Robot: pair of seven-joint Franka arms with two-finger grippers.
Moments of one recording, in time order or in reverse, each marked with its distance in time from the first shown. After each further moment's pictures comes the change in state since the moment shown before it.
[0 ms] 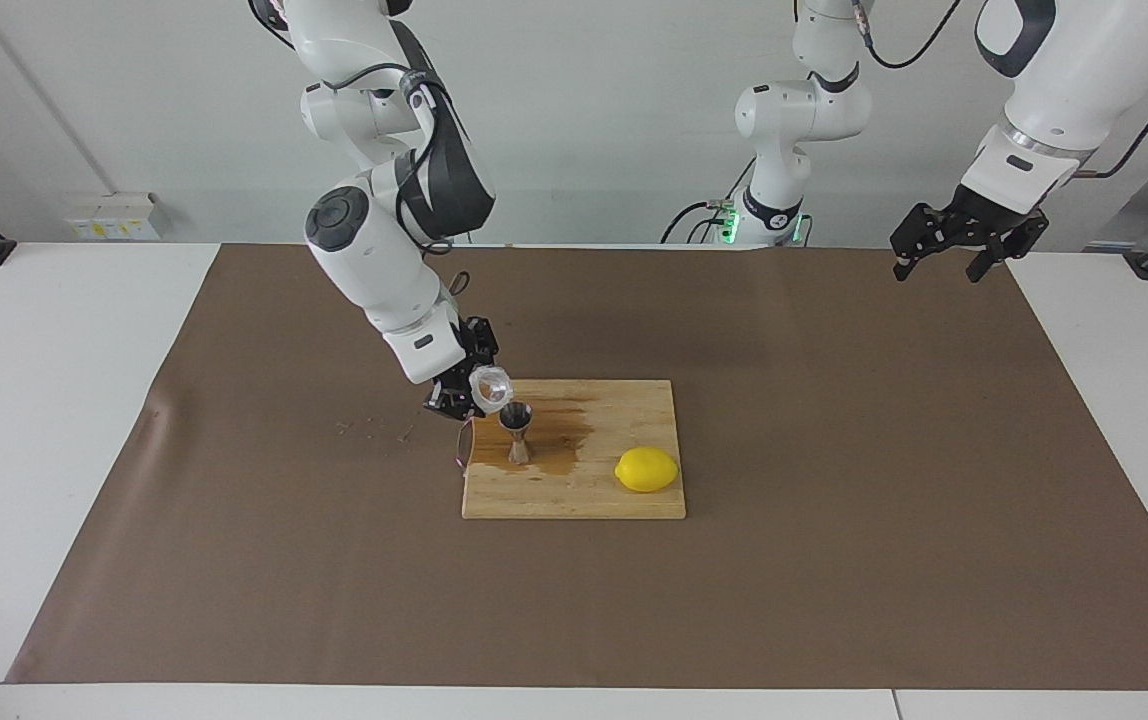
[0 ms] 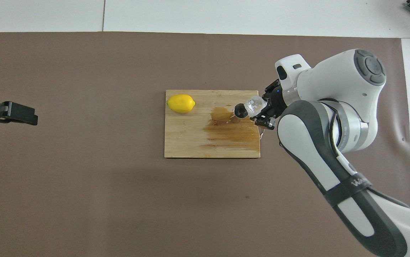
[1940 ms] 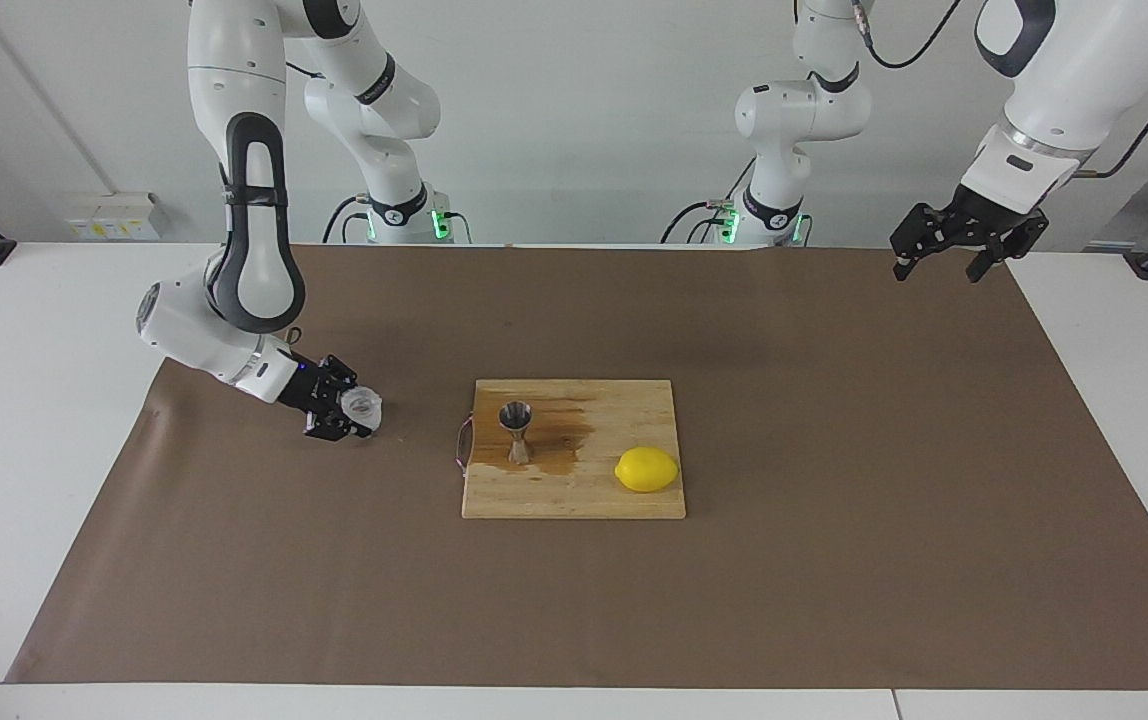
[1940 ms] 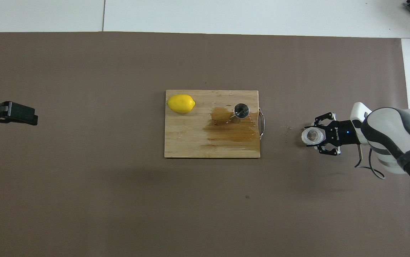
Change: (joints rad) left arm 0.000 0.000 0.000 0.000 0.000 0.000 0.000; right arm -0.427 0.049 -0.006 -0.365 0.361 0.068 -1.209
